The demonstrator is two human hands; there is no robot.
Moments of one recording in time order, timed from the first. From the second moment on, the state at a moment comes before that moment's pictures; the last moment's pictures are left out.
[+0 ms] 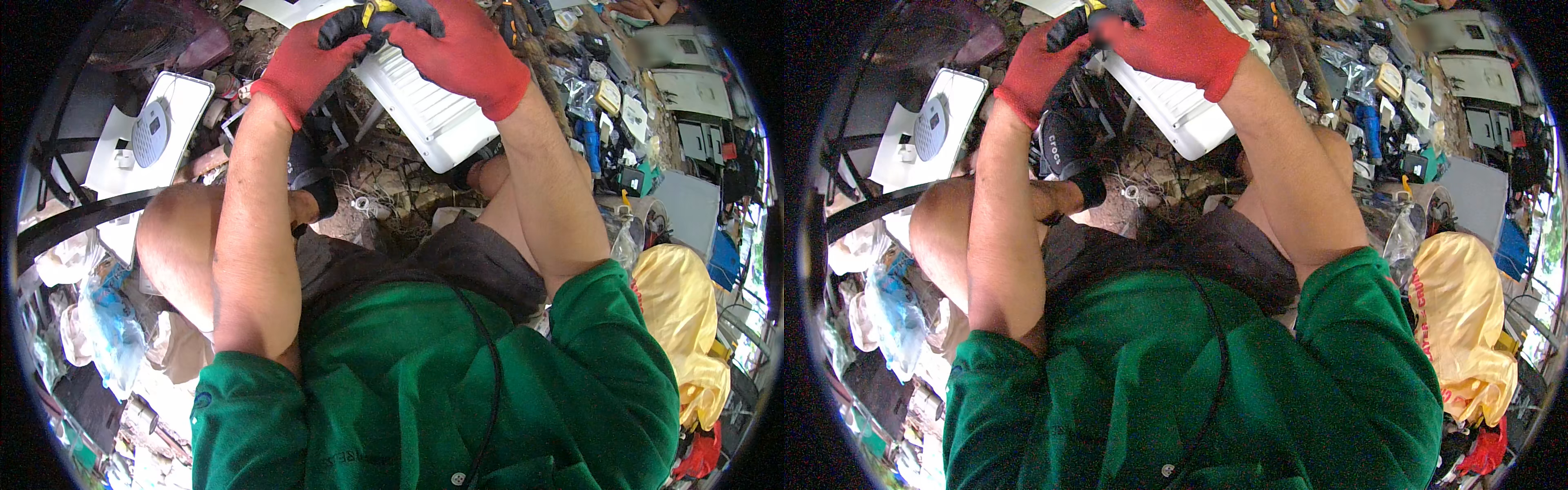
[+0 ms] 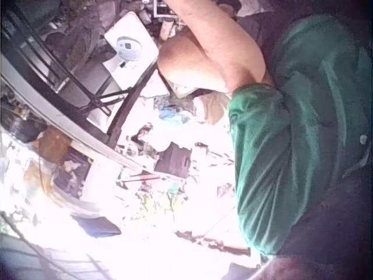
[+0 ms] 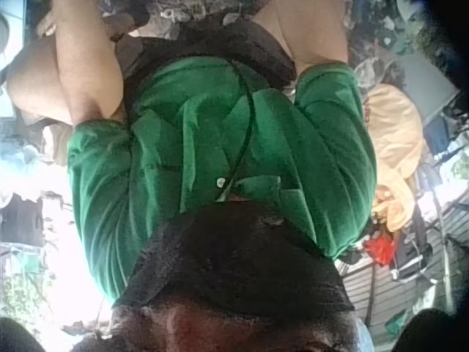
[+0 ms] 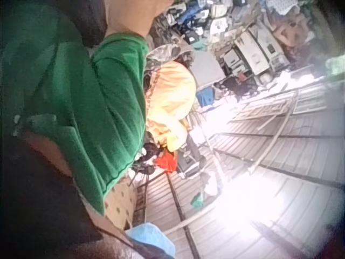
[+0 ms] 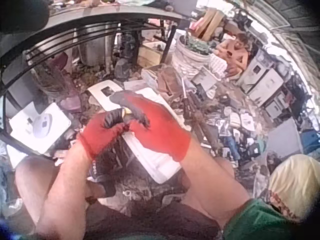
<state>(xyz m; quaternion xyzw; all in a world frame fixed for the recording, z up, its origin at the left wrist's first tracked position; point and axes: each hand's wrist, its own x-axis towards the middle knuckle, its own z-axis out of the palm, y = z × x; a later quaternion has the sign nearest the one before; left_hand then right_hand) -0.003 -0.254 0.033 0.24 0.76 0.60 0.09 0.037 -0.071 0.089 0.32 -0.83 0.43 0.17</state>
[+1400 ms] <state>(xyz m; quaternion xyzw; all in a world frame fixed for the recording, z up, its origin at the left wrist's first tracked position) -0.024 -0.266 -0.018 0.13 0.80 0.59 0.02 0.041 -0.086 0.079 0.29 -0.86 0.35 0.22</state>
